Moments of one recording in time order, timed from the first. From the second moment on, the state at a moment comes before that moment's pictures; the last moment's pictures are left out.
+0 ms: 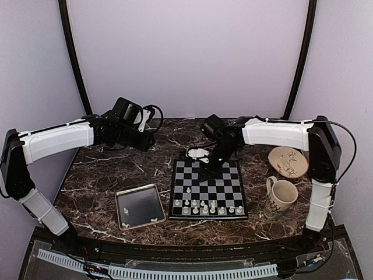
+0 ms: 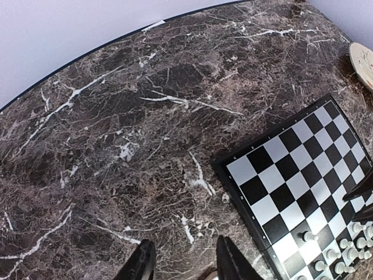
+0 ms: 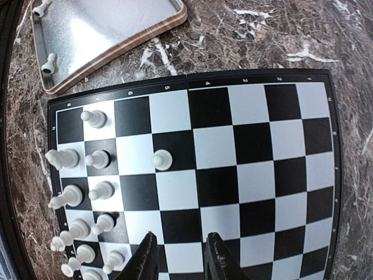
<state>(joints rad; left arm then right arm) -0.64 1.56 1.24 -0.45 -0.11 -0.12 0.81 1.91 1.50 -0.80 -0.34 -0.58</state>
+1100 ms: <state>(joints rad) -0.58 1.51 1.23 -0.41 -0.11 -0.13 0.90 2.16 1.74 -0.88 -0.32 -0.53</state>
